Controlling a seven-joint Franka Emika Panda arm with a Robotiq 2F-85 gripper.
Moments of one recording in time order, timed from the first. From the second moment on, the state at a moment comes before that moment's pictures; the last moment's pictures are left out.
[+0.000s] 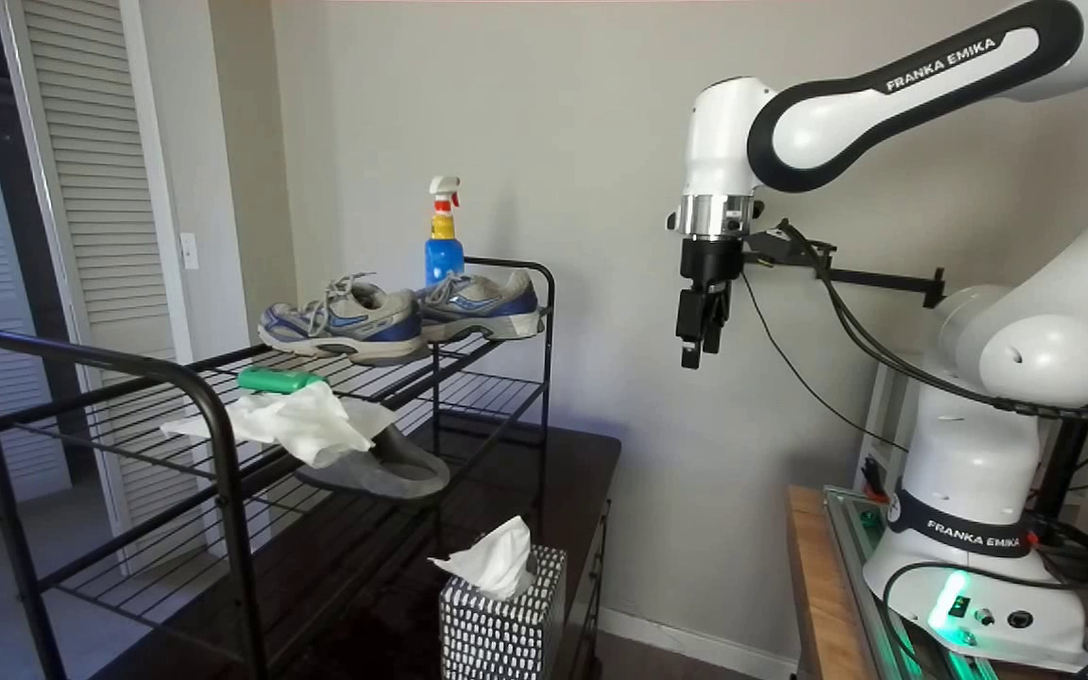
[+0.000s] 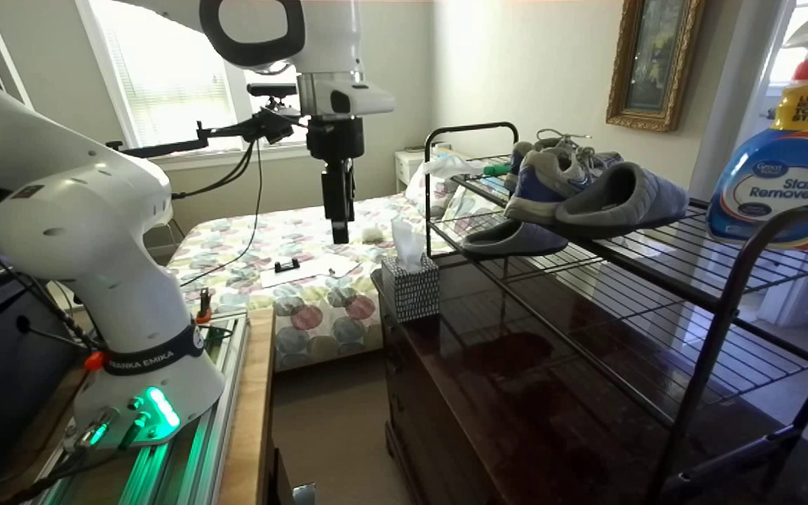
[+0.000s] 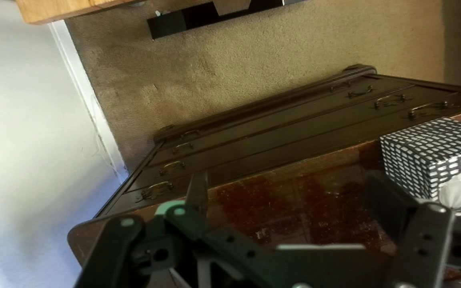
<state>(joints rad) -0.10 -0.74 0.04 -2.75 0.00 1.99 0.17</state>
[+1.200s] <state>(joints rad) 0.05 -0.74 0.14 -2.74 0.01 2.09 0.17</state>
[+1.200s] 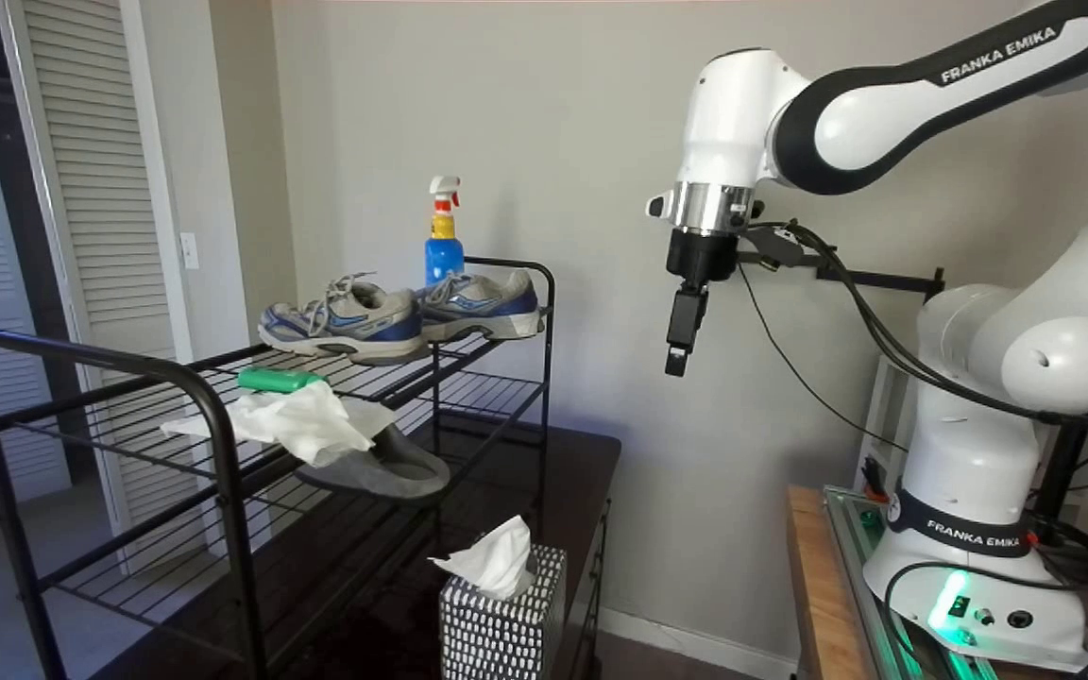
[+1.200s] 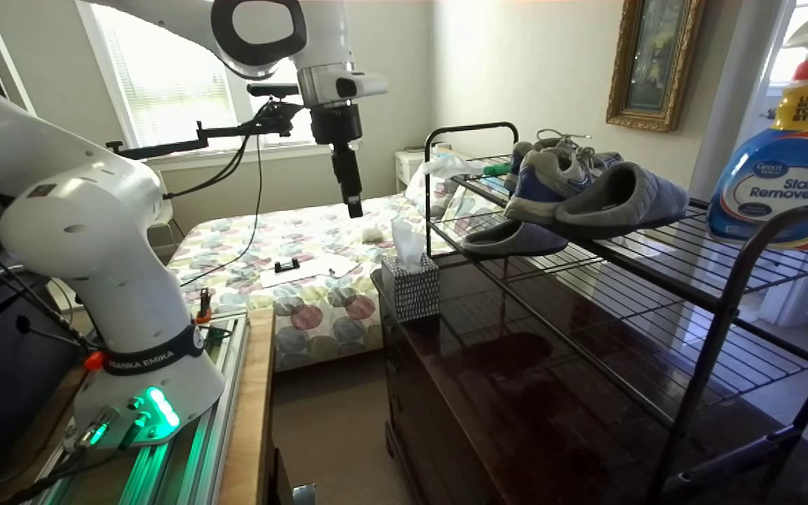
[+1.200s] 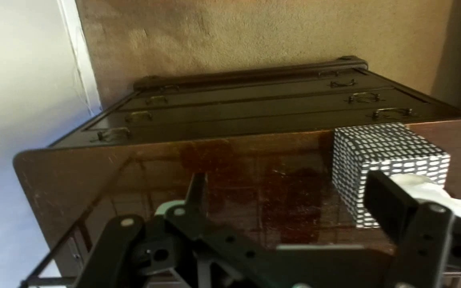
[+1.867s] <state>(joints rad) 0.21 -0.57 0.28 -2.65 0.02 2.30 0.17</state>
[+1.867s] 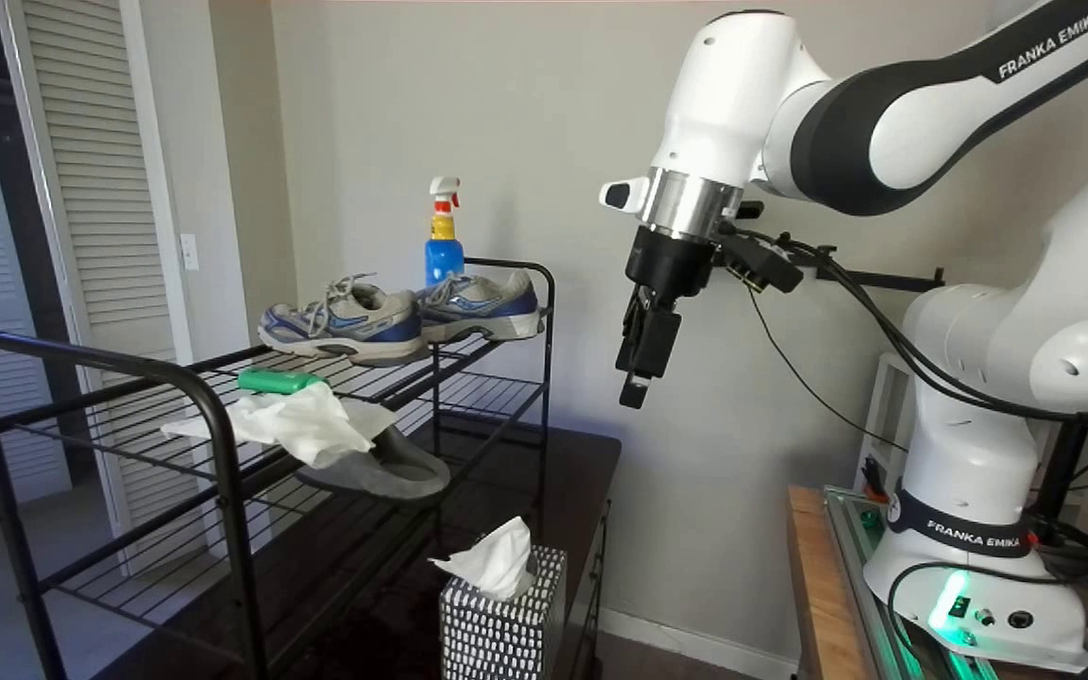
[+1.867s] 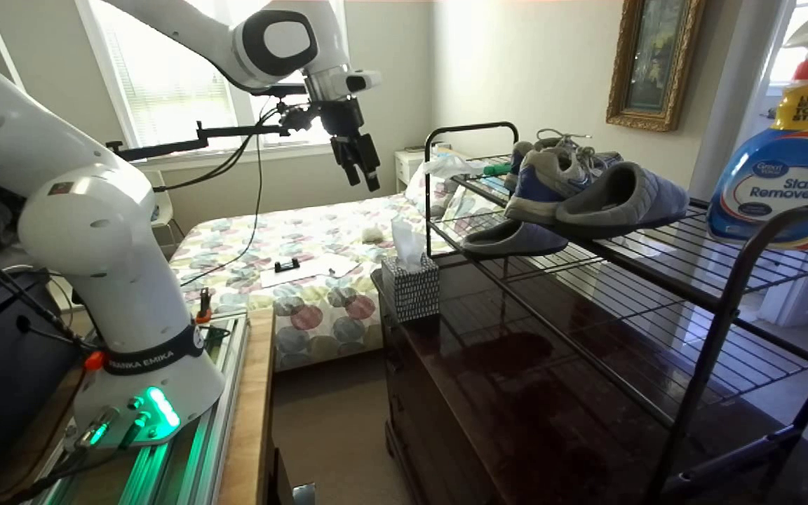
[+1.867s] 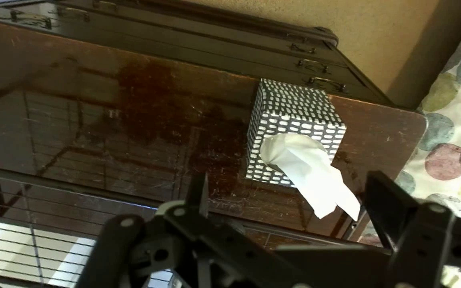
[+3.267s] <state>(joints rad) 0.27 -0.07 0.40 -2.43 -0.29 2.46 0.33</state>
